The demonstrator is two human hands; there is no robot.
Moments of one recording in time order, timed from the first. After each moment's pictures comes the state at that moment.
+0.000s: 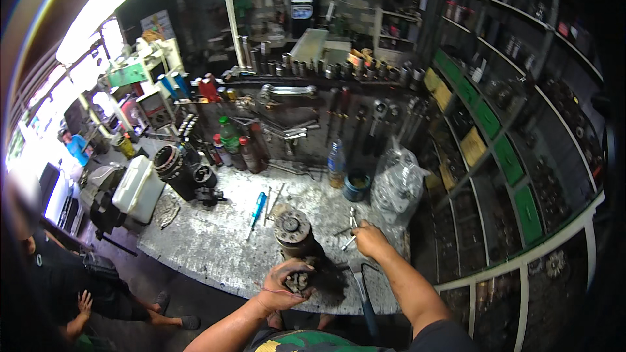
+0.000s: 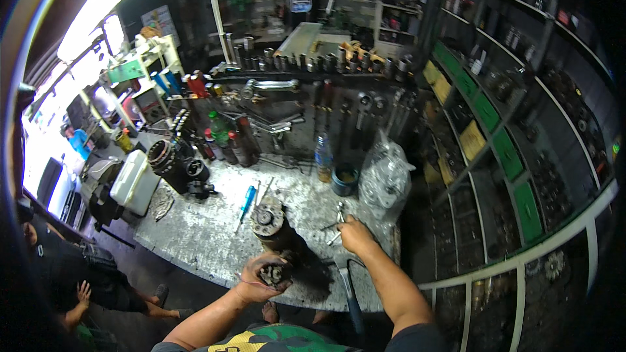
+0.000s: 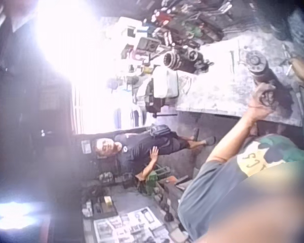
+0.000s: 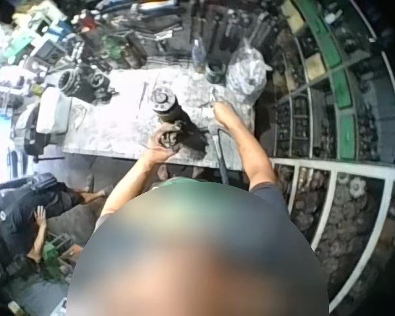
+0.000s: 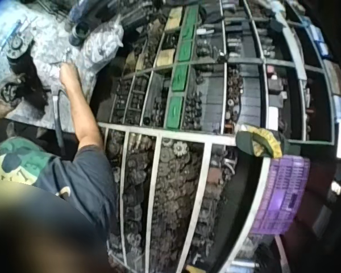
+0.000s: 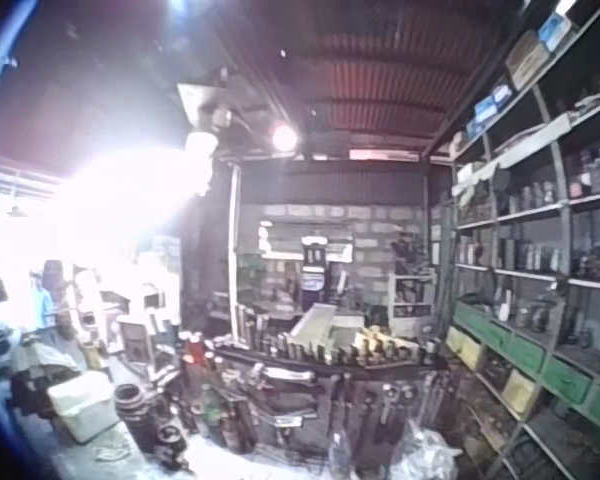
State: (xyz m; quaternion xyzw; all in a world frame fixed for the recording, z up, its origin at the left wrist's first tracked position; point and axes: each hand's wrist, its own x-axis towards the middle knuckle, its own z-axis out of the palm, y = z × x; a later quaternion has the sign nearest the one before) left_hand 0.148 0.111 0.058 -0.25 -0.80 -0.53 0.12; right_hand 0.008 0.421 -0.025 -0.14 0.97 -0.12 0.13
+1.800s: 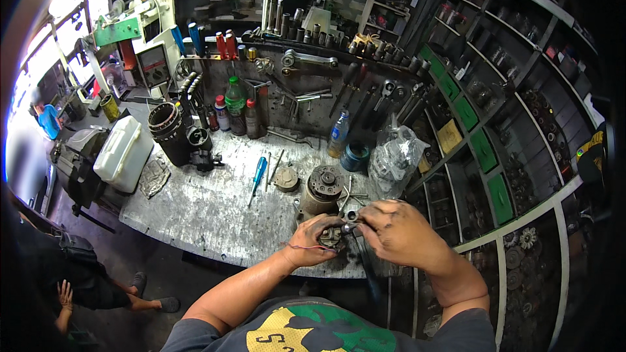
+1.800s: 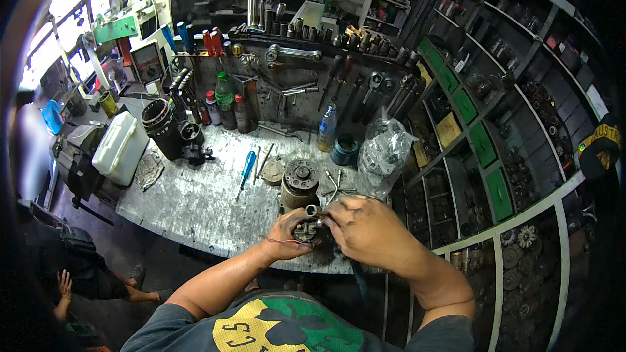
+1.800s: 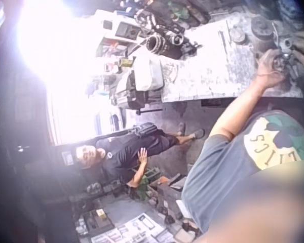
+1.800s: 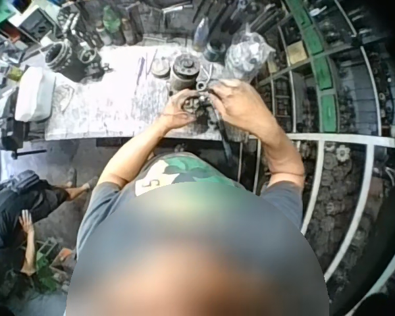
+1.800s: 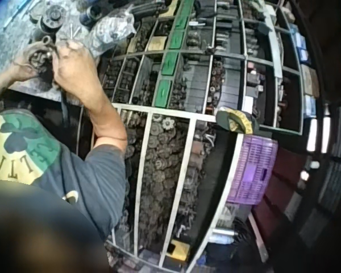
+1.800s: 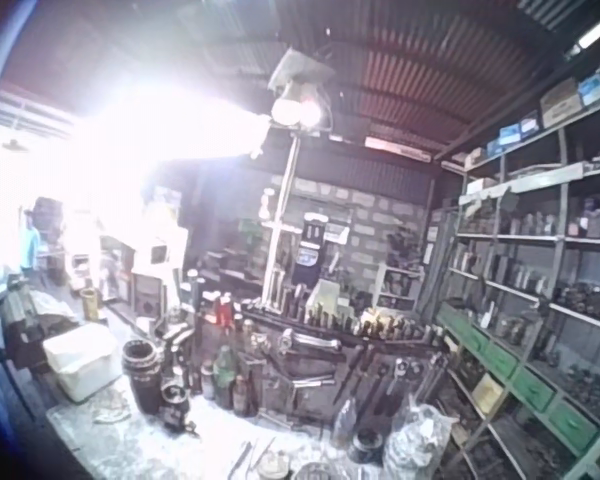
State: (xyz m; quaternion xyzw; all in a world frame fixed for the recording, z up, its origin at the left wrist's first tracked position) left_hand 0.133 0.105 0.039 -0.34 -0.74 -0.57 0.12; right_hand 0.165 0.304 0.255 -0.35 0.92 -0.16 -0.08
